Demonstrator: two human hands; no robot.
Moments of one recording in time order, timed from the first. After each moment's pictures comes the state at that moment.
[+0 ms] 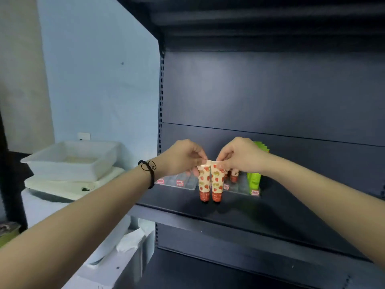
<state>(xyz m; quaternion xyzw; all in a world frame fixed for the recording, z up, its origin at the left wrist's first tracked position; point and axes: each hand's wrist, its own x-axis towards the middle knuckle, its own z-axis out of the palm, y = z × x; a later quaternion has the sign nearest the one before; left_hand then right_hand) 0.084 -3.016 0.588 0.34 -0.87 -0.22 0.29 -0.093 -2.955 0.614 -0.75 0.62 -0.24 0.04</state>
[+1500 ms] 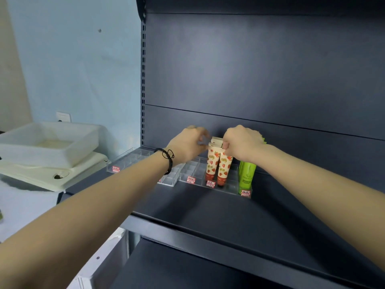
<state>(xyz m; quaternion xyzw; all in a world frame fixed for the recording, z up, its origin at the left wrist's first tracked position) -0.019 -3.110 0.565 0.41 -0.86 -0.06 0.30 -0.174 -3.063 0.591 -0.70 0.68 -0.05 -0.22</state>
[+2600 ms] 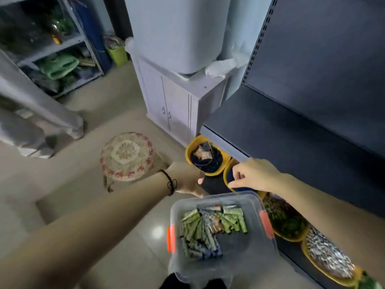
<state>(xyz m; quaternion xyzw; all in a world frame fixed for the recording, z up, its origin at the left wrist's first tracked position) 0.233 -2.831 0.130 0.52 -0.80 -0.23 -0.19 0.021 -2.880 0.157 -0.86 0.43 0.20 0.19</state>
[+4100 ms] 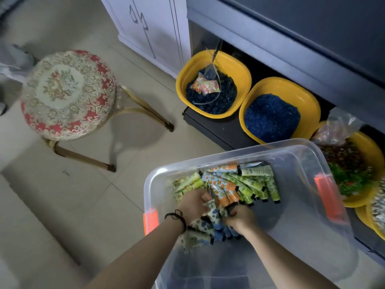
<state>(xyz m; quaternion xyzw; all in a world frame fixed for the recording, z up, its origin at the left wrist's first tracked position) 0.163 -2.747 -0.271 0.69 -0.45 -0.57 0.00 -0.014 -2.735 -0.321 -0.48 0.69 0.18 0.51</state>
